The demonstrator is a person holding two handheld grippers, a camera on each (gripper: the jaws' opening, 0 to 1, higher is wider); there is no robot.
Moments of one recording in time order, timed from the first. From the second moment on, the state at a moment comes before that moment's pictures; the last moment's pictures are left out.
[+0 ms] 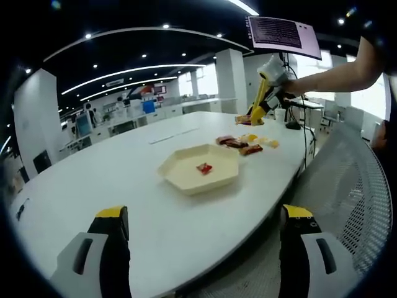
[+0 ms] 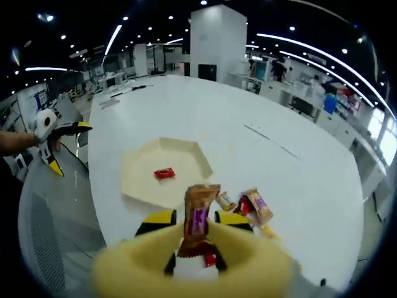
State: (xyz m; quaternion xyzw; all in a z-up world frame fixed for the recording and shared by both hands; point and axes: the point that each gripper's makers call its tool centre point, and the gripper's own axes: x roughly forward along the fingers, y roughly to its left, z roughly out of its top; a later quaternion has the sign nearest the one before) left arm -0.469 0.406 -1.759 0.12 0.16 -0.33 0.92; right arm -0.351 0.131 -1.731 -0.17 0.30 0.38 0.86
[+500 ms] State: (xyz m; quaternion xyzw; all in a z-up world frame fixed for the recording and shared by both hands) left arm -0.469 0.407 -1.758 0.12 0.16 -0.33 0.92; right arm -0.336 0.173 -1.727 -0.18 0.29 0.41 0.84
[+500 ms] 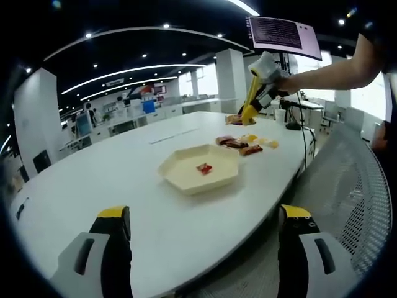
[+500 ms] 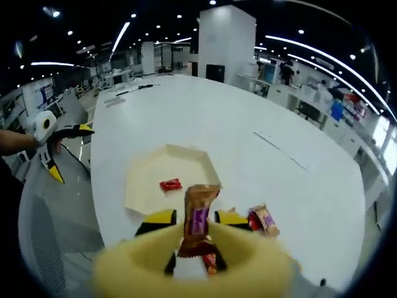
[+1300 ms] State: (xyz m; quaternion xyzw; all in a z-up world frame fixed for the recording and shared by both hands) left arm -0.470 0.407 -1.759 0.11 0.16 -0.33 0.92; right arm -0.308 0.256 -1.719 -0.20 0.27 0.47 0.82
